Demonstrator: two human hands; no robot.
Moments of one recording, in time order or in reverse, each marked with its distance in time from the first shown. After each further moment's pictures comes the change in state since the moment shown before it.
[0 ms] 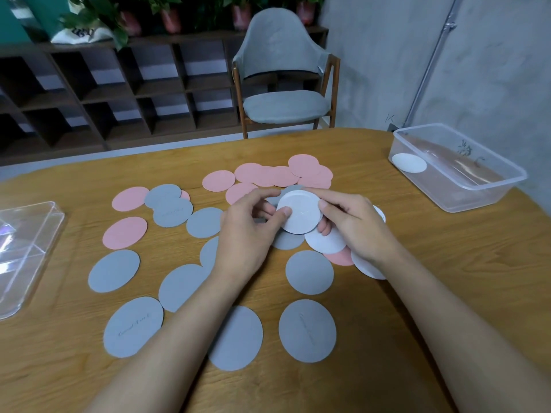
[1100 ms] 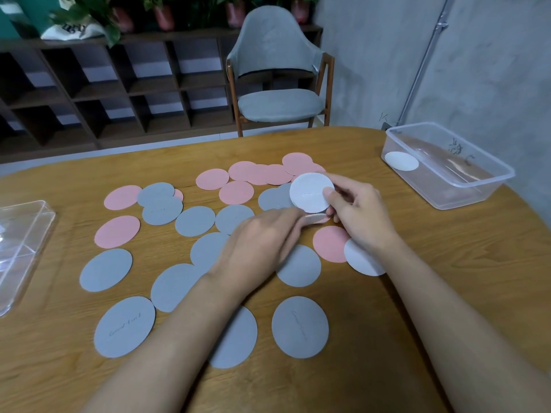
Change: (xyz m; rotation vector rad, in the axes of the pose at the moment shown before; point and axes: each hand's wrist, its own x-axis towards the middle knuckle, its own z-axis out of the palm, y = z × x) left_hand -0.013 0.007 0.007 0.605 -0.137 0.693; right_hand 0.013 0.015 -0.012 -0.050 0.225 0.014
